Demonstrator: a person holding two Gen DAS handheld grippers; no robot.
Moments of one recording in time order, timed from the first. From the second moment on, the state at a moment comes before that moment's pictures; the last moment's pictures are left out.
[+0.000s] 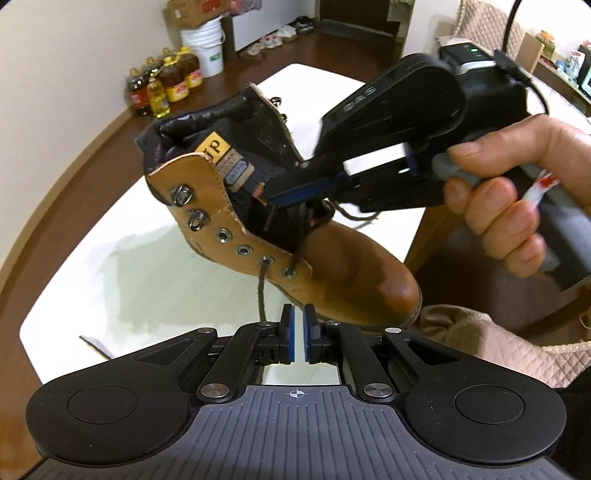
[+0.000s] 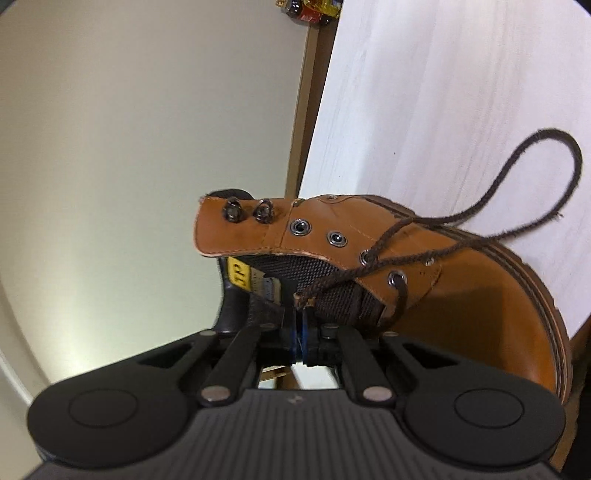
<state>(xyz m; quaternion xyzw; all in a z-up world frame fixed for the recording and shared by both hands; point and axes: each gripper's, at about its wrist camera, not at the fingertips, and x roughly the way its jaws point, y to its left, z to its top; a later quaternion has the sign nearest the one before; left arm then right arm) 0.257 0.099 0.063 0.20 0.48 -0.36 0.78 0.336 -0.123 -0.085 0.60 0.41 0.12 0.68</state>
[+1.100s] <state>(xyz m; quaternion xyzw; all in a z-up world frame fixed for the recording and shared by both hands) 0.284 0.083 0.044 0.28 0.43 -0.36 0.78 0.338 -0.131 -0.078 0.58 0.46 0.14 0.66</state>
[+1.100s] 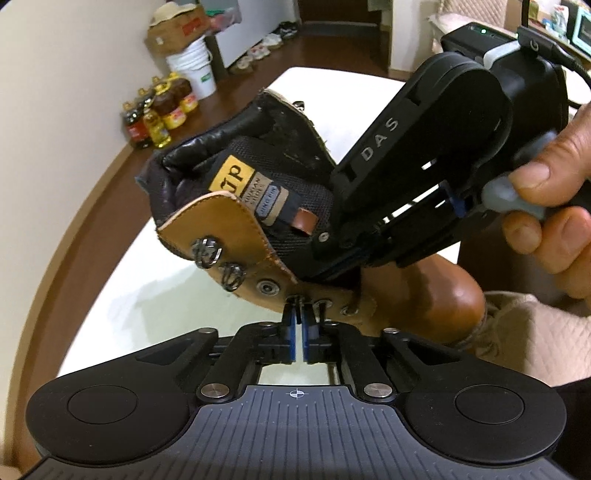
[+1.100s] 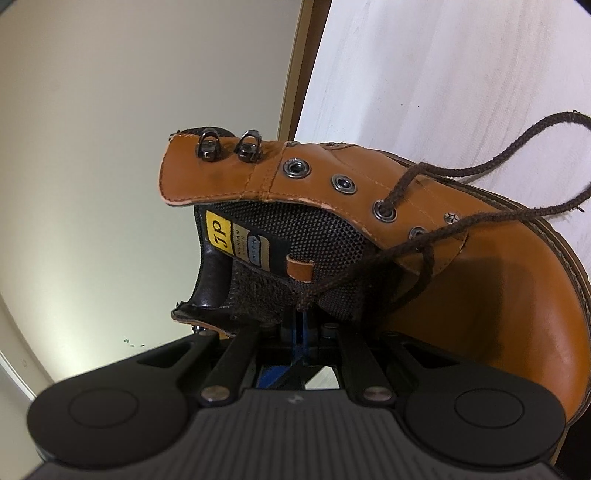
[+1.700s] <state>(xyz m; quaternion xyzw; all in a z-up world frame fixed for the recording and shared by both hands) 0.287 0.228 0.003 0.44 0.49 -0.29 0.69 0.234 -0.162 -0.057 0.52 0.47 0.07 0.71</state>
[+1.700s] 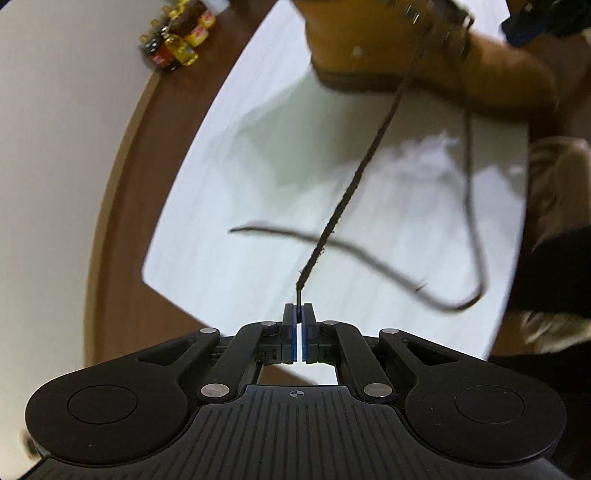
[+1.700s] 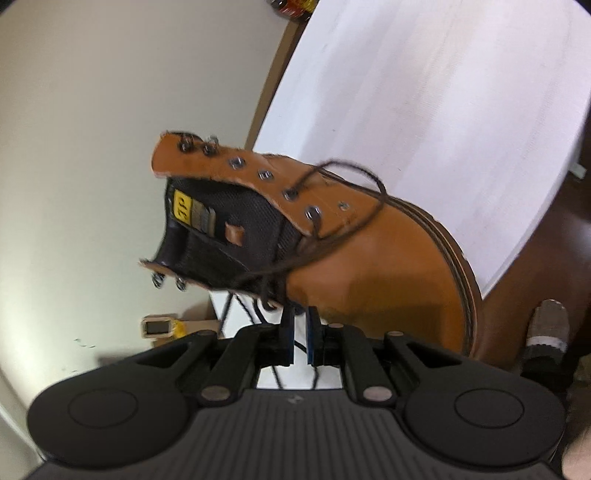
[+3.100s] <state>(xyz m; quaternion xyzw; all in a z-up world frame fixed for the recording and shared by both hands) 0.361 0.325 -0.047 0.37 0.51 -0.36 0.69 0.265 0.048 -0.004 0.28 0.44 0.00 0.85</state>
